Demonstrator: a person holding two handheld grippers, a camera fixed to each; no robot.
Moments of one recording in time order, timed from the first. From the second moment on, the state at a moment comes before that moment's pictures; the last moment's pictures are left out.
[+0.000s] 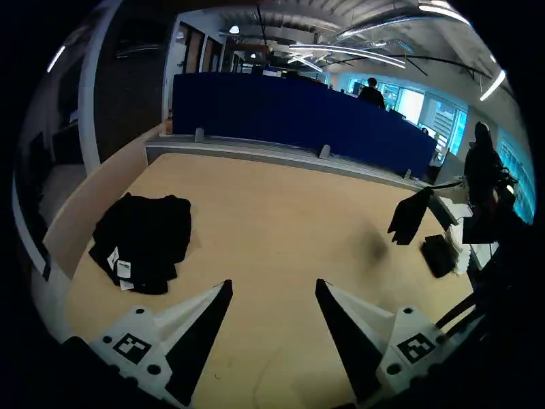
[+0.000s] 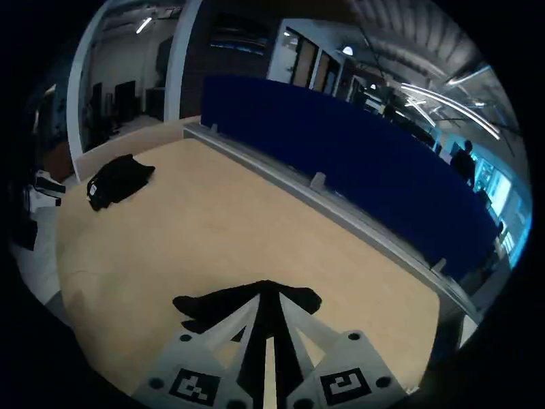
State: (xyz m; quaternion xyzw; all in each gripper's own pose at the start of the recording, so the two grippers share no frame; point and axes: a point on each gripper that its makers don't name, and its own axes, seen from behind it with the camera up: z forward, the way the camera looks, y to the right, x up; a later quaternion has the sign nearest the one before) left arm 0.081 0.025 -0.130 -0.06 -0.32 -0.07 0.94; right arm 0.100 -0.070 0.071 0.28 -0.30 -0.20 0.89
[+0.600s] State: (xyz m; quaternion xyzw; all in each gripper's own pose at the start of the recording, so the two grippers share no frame) left arm 0.079 0.031 -0.120 -0.06 -0.32 -0.06 0.94; right arm 0.103 0.049 0.099 0.21 -0.32 -0.19 0.90
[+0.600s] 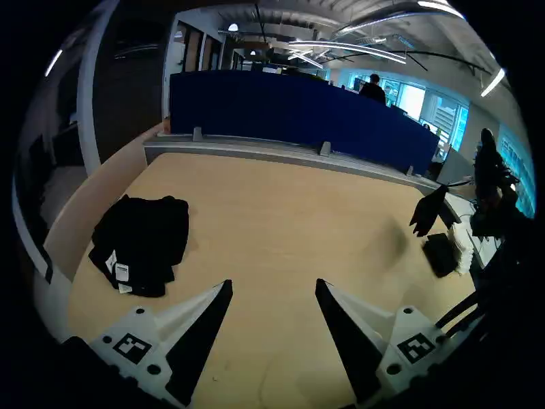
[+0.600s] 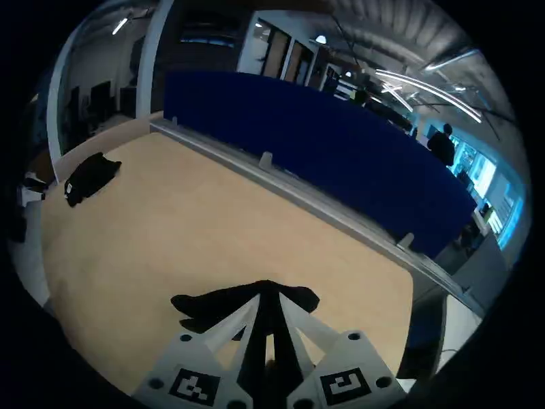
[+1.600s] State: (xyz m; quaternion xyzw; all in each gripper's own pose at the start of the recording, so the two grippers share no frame) left arm 0.081 0.063 -0.111 -0.07 -0.33 -0.04 0.94; right arm 0.085 0.148 0.090 0.16 -0.35 -0.19 0.90
